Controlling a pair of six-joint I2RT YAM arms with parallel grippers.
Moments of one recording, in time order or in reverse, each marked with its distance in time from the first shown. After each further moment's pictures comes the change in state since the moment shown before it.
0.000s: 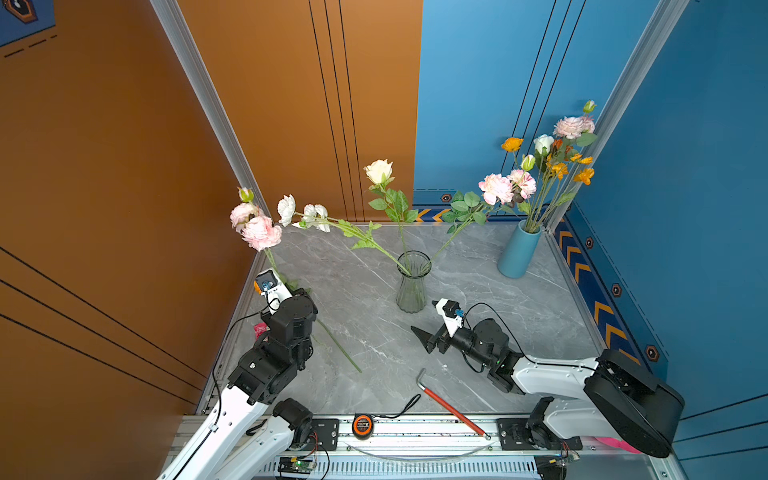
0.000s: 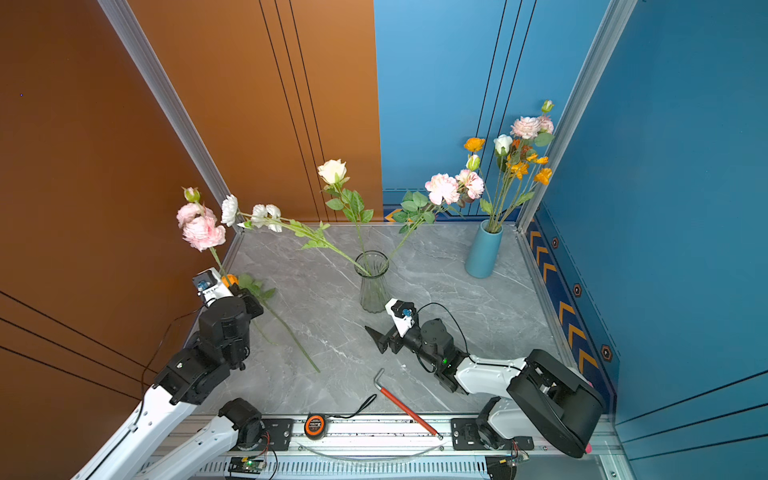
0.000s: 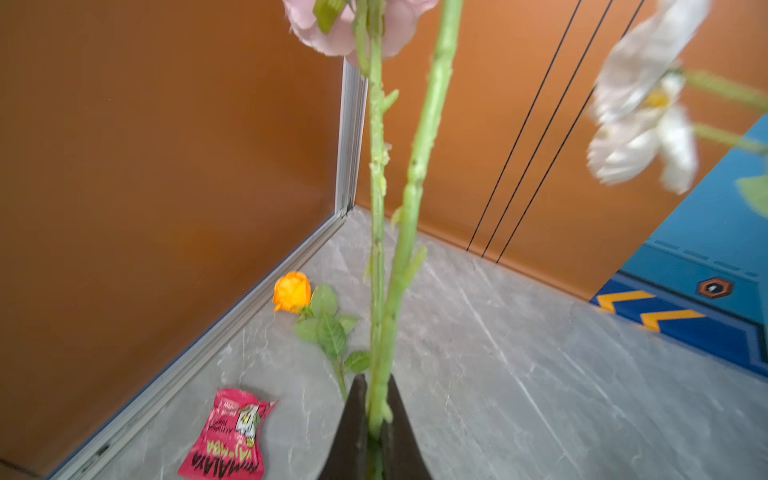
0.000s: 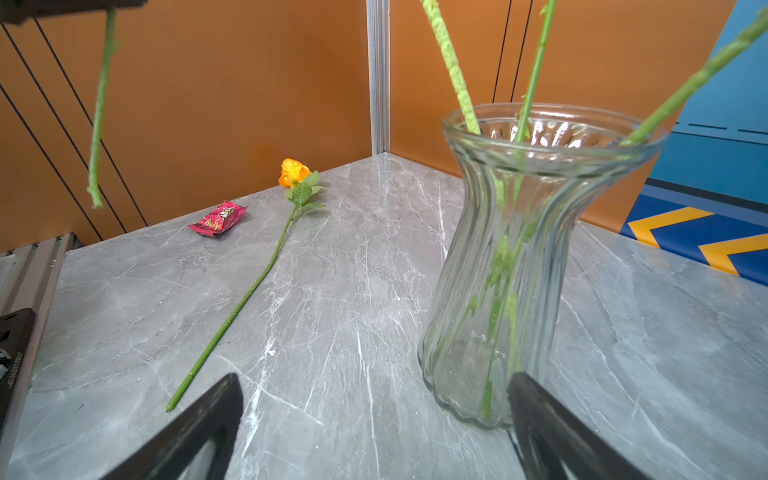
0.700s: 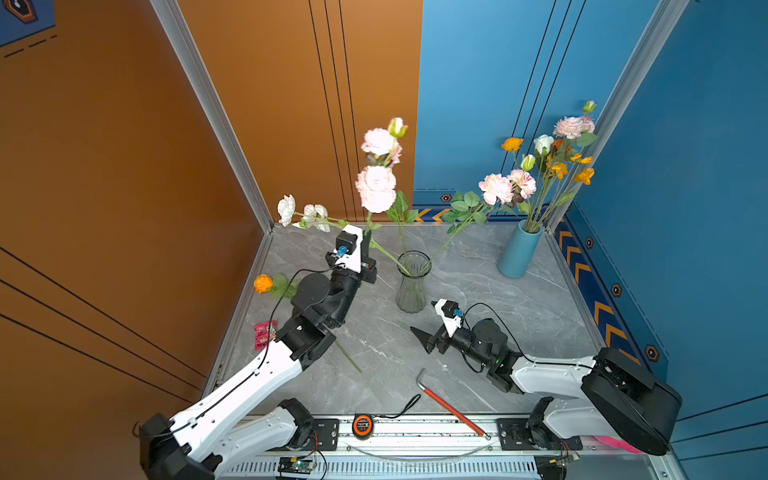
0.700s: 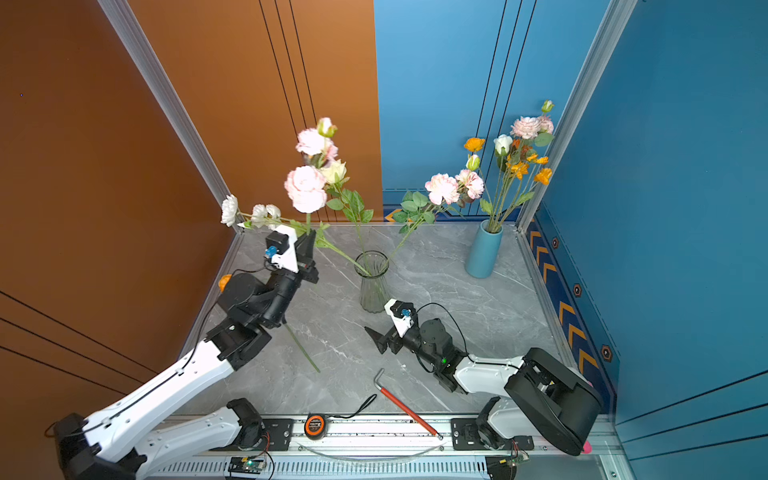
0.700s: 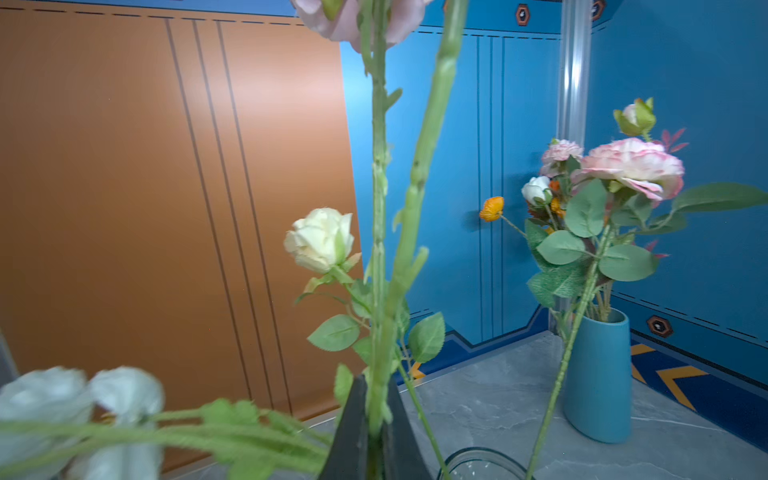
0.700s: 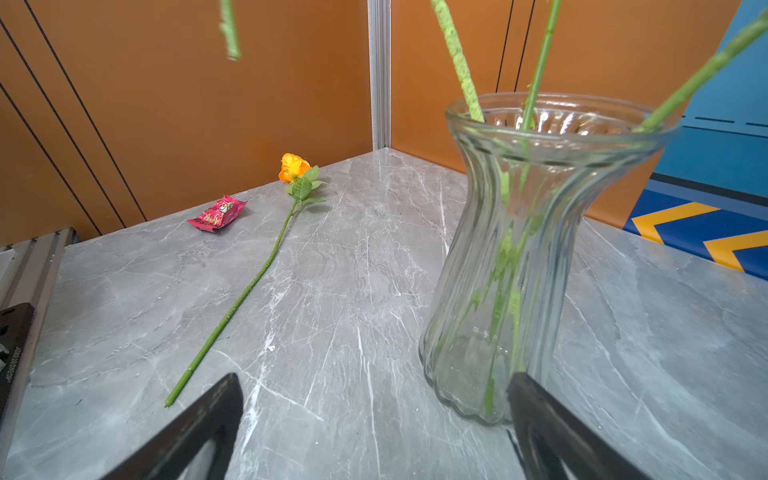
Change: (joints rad) left arm -0.135 0.451 0.113 0.854 0.690 0.532; right arm 0.000 0.011 0.003 0.000 -0.003 -0.005
